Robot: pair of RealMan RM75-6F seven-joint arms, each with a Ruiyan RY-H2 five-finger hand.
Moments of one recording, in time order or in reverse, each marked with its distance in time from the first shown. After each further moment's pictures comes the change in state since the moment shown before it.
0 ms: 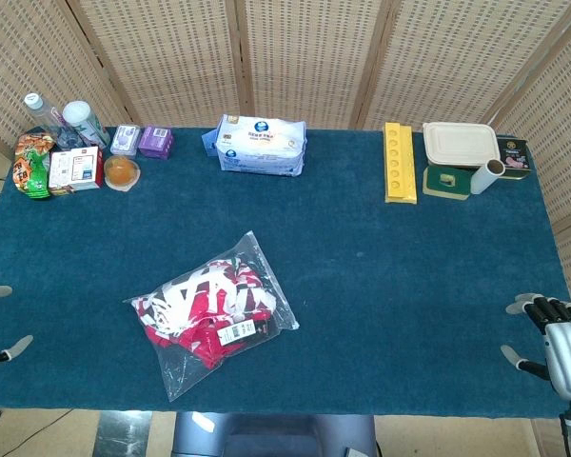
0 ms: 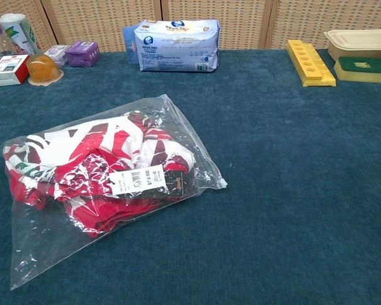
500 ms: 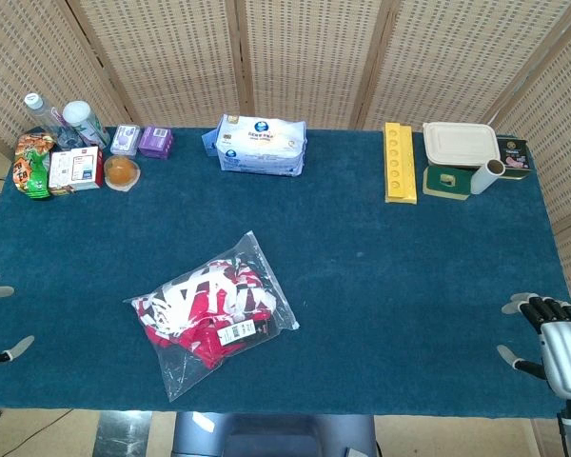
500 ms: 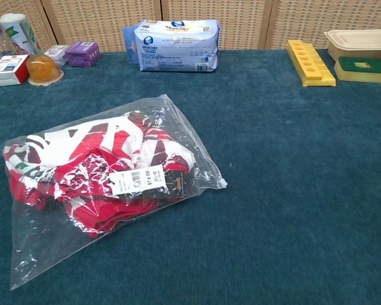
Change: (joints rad) left arm -0.004 0.006 0.001 0.003 0.011 -0.009 -0.011; right arm 0.002 -0.003 -0.002 0.002 -0.006 -0.003 0.006
